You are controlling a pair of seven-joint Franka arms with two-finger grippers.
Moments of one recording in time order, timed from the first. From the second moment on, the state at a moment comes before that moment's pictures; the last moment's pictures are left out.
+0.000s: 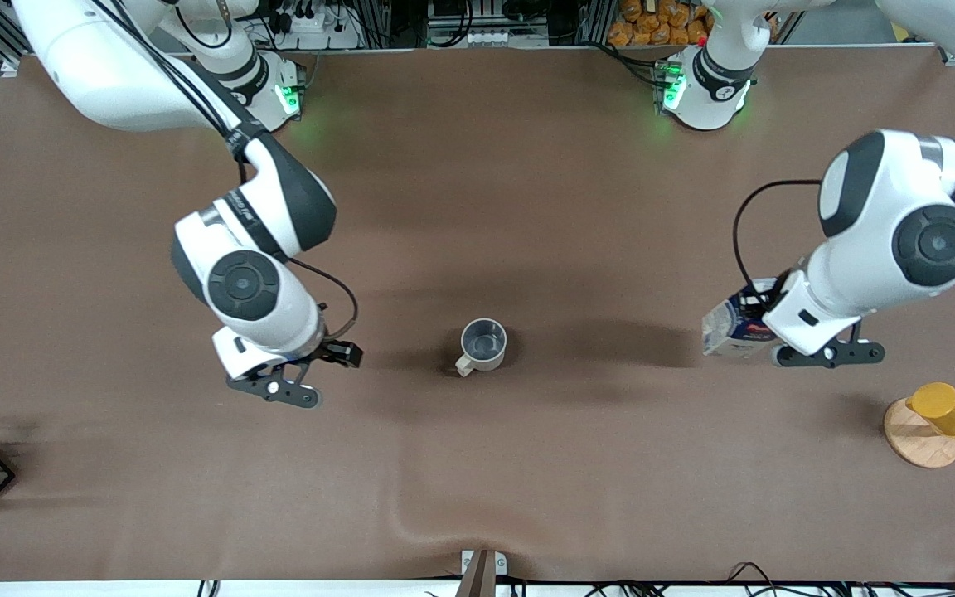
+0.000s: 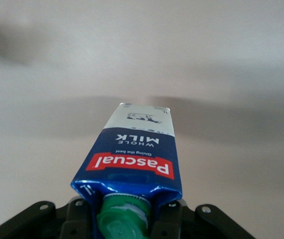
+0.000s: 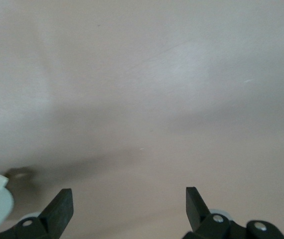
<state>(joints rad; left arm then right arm) 0.01 0.32 -0.27 -1.54 0.10 1.70 -0.32 -0.02 0.69 0.62 -1.27 -0.46 1.75 0.81</state>
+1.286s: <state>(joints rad) -0.36 0.55 -0.51 -1.44 0.11 1.77 -0.78 -0.07 0.20 0.05 -1.50 0.00 1.57 -0.09</state>
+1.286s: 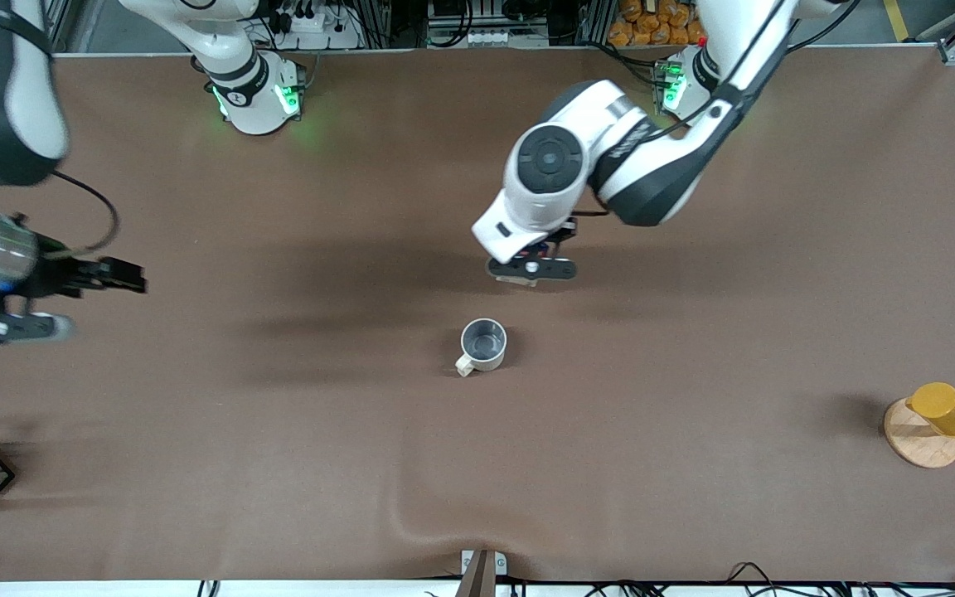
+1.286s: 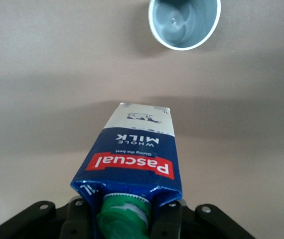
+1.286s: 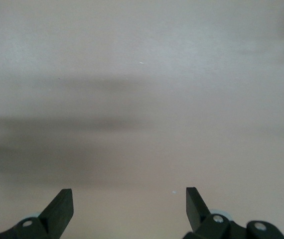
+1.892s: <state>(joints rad) -0.48 0.65 -0.38 -1.36 0.12 1.87 -0.90 0.00 0.05 -0.04 -1.49 0.00 1.45 -0.11</state>
